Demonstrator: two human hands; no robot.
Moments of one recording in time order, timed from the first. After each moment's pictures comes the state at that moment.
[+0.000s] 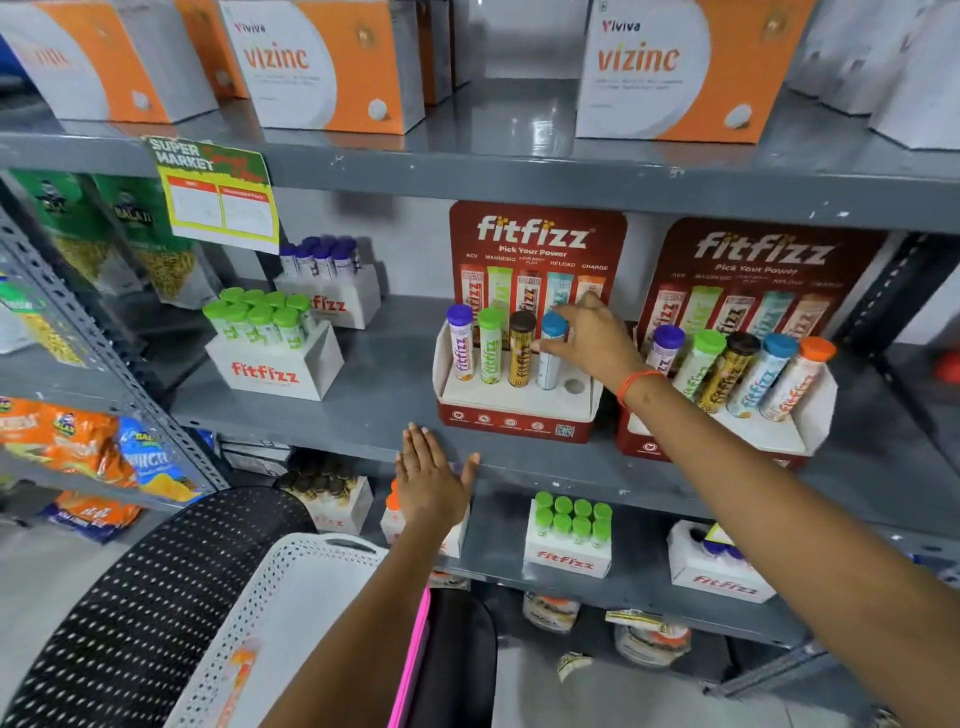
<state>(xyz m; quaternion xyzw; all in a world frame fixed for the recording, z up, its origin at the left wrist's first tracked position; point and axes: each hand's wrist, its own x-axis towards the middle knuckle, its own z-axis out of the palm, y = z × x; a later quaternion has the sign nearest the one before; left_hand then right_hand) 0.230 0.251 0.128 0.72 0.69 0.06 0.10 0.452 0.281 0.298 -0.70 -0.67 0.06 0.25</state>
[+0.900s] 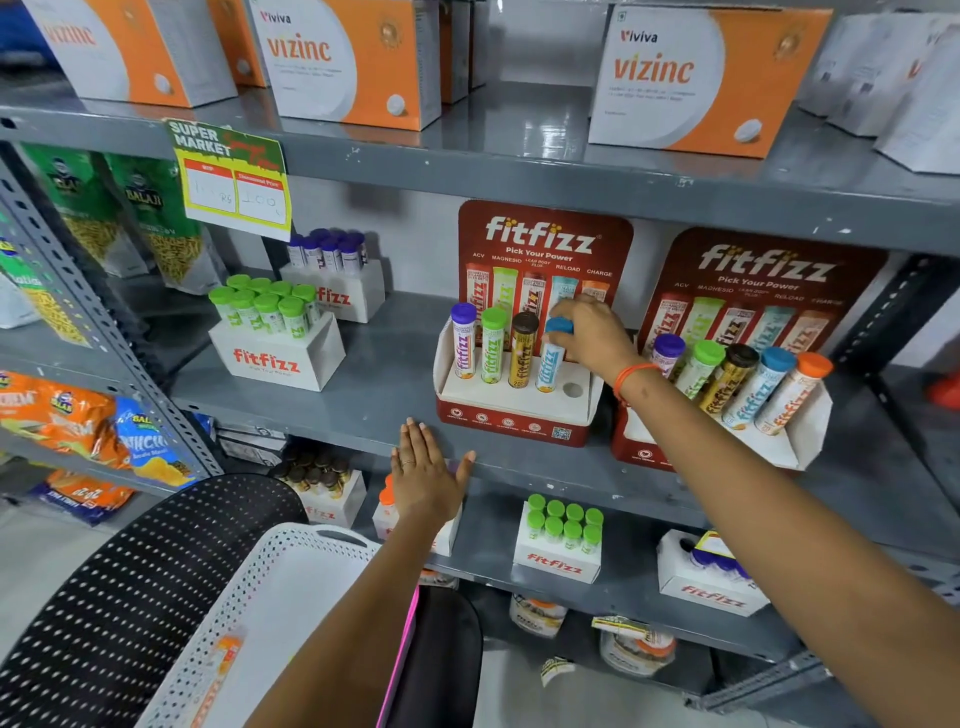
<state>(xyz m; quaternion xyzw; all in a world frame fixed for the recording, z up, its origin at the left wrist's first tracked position) 0.230 0.250 0.129 0.71 0.69 0.06 0.11 0.442 0.281 0.318 -0.69 -0.68 0.09 0.23</state>
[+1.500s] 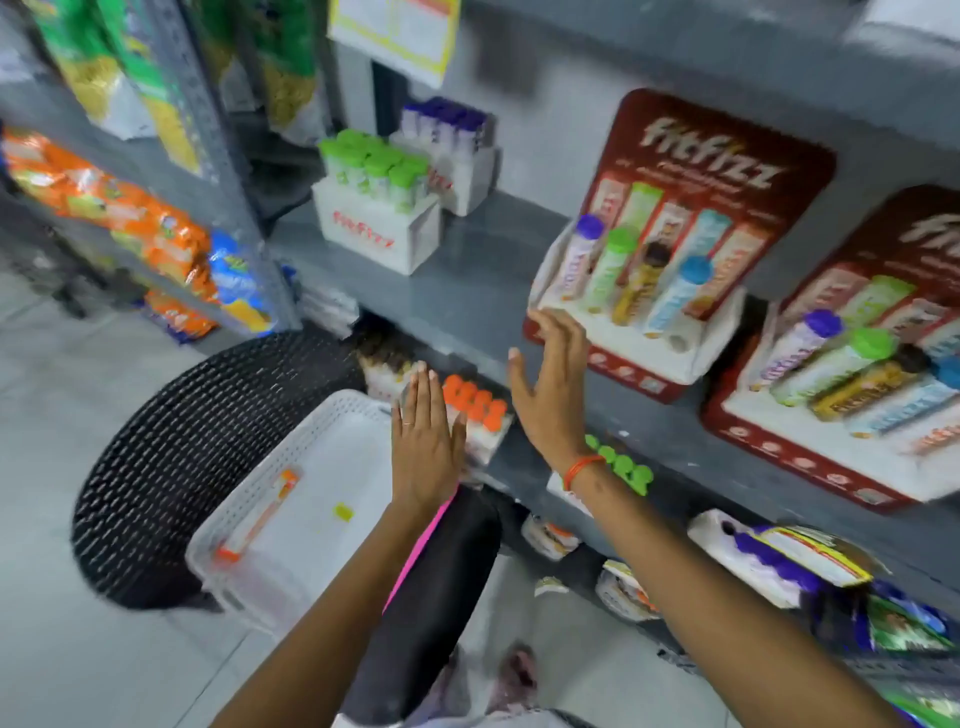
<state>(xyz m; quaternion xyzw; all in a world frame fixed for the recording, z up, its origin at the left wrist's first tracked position) 0.155 0.162 0.114 0.66 0.70 0.26 0.10 0.289 0.201 0.206 -0.53 -0.70 0.10 0.47</state>
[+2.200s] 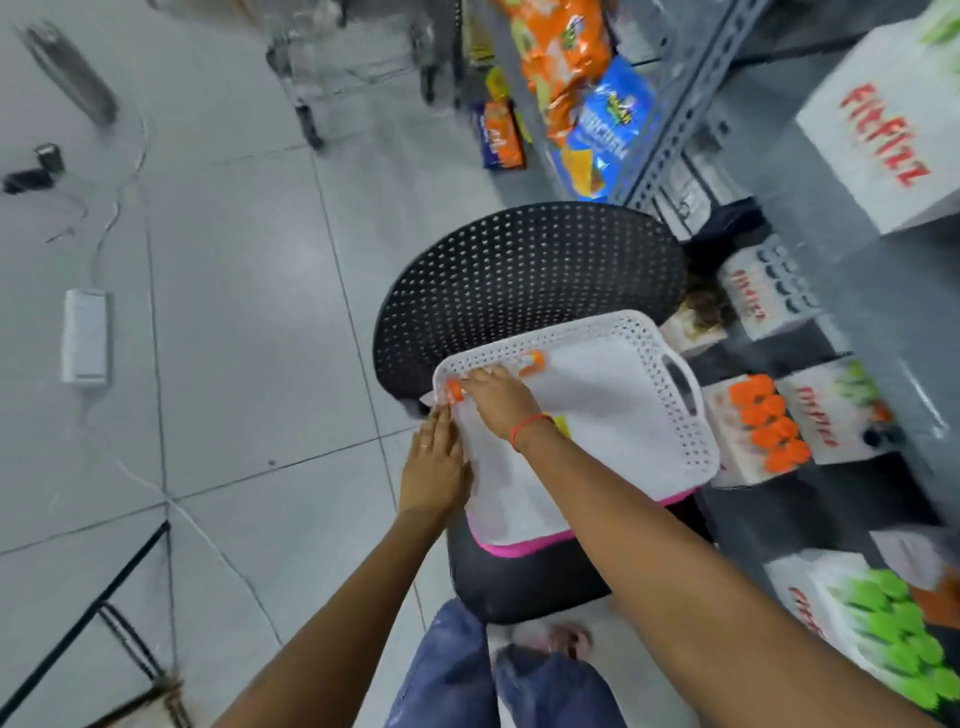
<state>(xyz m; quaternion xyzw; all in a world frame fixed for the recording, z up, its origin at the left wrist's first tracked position) -0.017 -0.021 -0.036 0.42 0.88 0.11 0.18 -0.011 0.133 -0.027 -0.13 -0.97 0.14 -0.16</state>
